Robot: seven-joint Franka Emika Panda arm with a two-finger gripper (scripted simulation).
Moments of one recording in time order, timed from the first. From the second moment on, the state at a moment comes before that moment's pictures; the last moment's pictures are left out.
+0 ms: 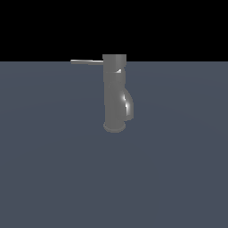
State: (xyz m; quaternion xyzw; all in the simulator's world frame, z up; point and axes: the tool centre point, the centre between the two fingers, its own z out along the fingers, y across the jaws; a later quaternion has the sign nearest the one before) arm -0.246 -0.022 0.486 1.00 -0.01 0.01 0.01
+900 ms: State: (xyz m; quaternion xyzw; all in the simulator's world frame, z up) arm -0.191 -0.008 0.479 0.99 -0.11 0.00 -0.02
